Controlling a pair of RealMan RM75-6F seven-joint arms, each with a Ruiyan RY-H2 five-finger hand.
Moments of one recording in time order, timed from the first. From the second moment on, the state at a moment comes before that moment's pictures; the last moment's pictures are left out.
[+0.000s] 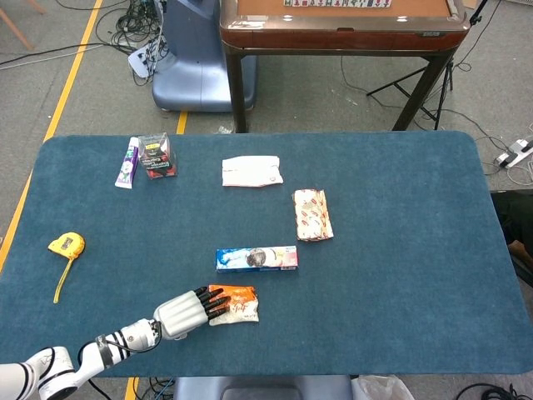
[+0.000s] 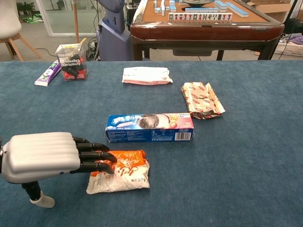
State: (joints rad) left arm -0.71 -1.42 0.18 -1.46 1.84 0.94 0.25; right arm -0.07 -1.04 0.17 -1.54 -1.35 1.66 -0.05
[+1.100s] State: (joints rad) left arm -0.65 -1.30 0.21 -1.44 1.76 0.94 0.33; right arm -0.07 -1.04 0.17 -1.54 -1.35 1.65 -0.05
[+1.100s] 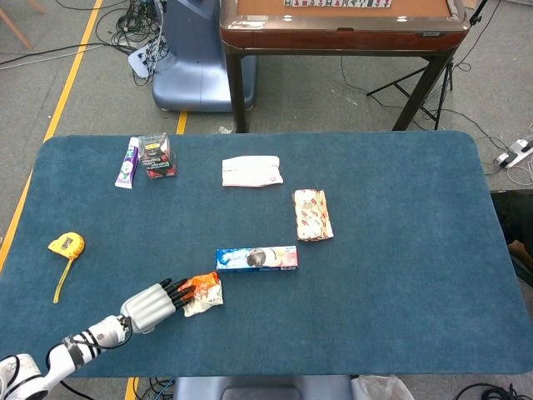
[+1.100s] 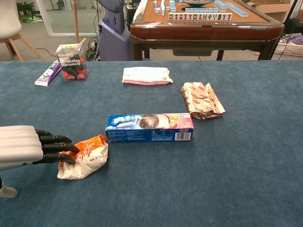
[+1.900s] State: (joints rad) left arm -0.60 -1.28 0.11 -1.47 1.50 0.87 0.60; right arm -0.07 -1.04 0.17 -1.54 -1.36 1.65 -0.05
